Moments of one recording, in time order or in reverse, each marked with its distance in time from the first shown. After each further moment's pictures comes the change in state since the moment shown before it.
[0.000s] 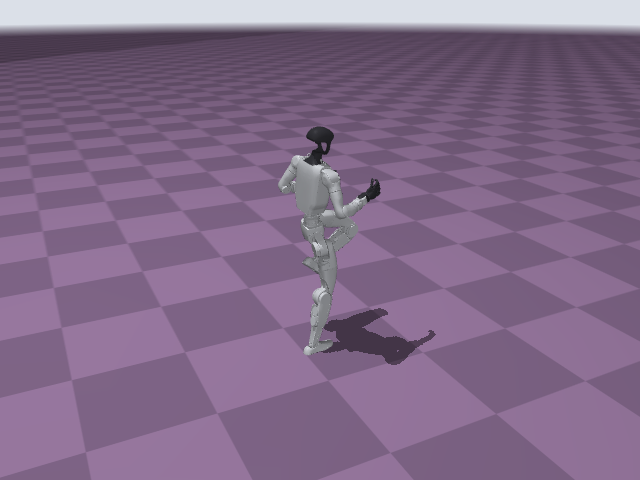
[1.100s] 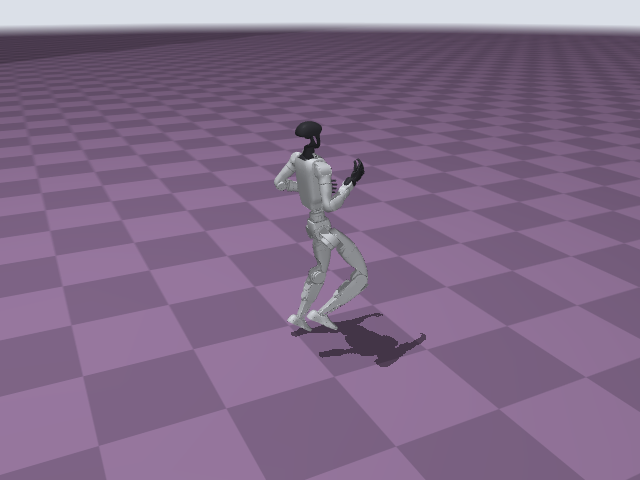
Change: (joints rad) left arm 0.356 0.054 0.021 -0.029 0.049 0.121 -0.077; right arm 0.239 0.143 0.093 -0.403 0.023 -0.002 0.078; waist -0.139 0.134 -0.223; left_leg 1.113 -0.014 -0.078 -1.806 0.577 0.024; right_leg -0.575 0.113 -0.414 1.203 0.026 -0.019
